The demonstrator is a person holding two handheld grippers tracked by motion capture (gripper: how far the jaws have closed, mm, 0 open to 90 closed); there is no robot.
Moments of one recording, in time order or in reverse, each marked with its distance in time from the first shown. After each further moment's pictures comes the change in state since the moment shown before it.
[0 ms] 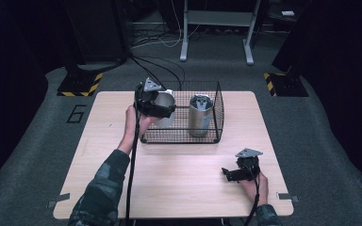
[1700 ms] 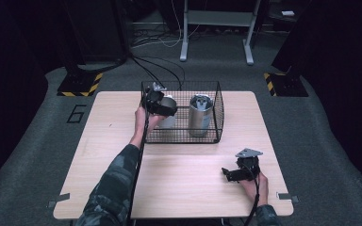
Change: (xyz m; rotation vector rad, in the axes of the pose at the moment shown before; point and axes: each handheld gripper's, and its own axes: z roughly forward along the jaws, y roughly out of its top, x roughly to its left) left arm 0.027 -0.029 0.079 0.123 0.037 -0.084; right arm -0.001 0.000 0.000 0.001 0.002 -0.012
